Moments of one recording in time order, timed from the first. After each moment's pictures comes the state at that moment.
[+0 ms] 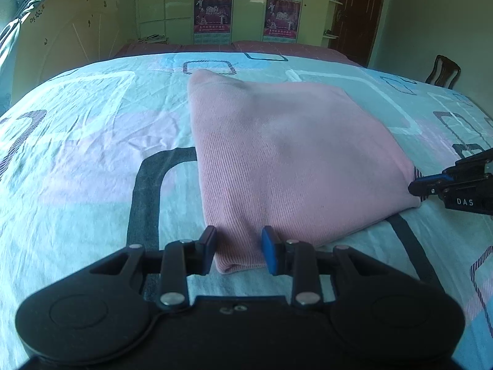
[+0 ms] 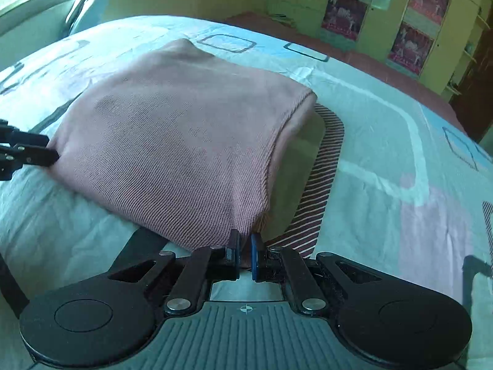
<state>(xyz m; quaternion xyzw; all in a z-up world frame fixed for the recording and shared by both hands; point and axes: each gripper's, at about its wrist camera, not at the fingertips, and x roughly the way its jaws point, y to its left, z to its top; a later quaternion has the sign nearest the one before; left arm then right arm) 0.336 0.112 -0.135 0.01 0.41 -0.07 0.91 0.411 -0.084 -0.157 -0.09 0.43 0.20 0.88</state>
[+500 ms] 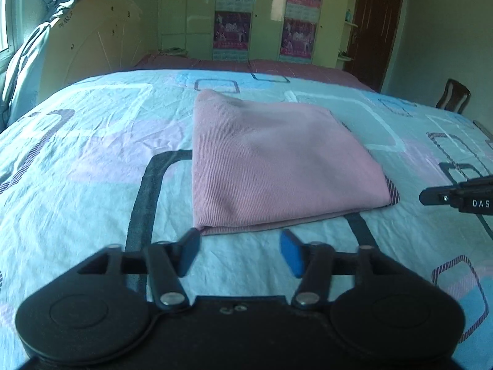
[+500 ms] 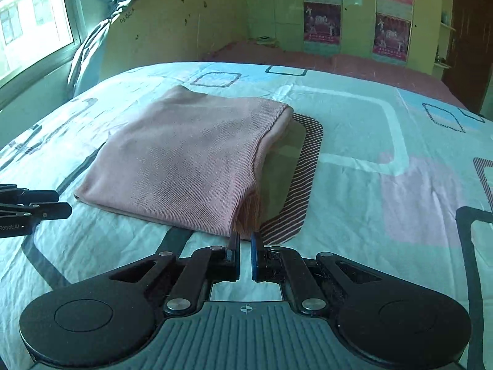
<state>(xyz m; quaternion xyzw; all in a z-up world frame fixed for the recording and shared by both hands) 0.264 0.085 -0.098 -0.02 0.36 -0.02 0.93 0.345 -0.130 -0.111 0.00 0.39 0.21 0.90</state>
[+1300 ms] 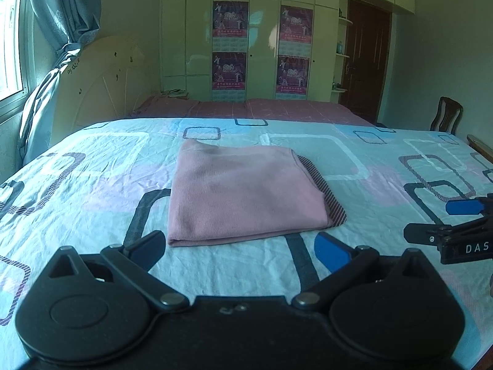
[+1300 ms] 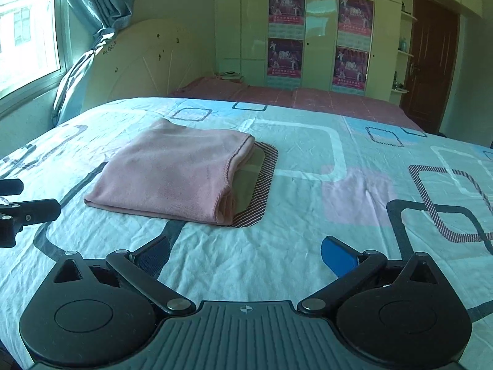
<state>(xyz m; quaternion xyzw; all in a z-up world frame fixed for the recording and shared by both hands) 0.195 0.025 -0.043 0.01 0.30 -0.02 0.95 0.246 -0.147 -0.071 0.00 0.32 0.14 0.94</state>
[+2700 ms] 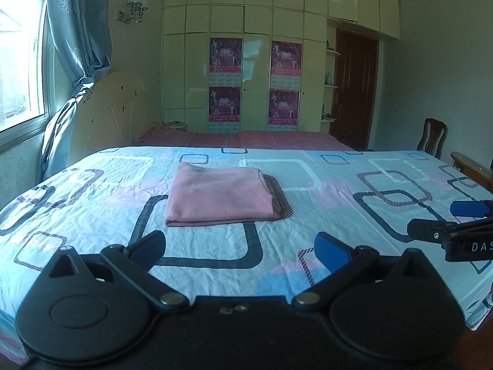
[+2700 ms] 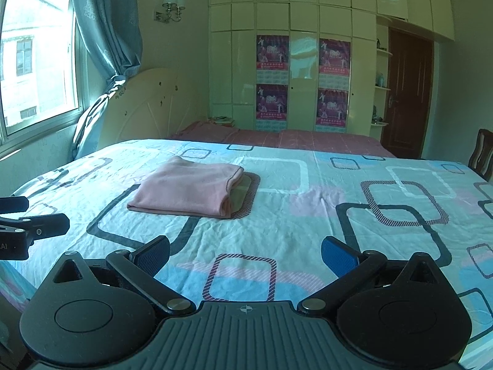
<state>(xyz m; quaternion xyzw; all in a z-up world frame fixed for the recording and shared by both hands) 0.040 -0.024 0.003 0.01 0.23 -0.02 0.97 0.059 -0.195 -0.009 0.01 0.24 0.12 0.96</state>
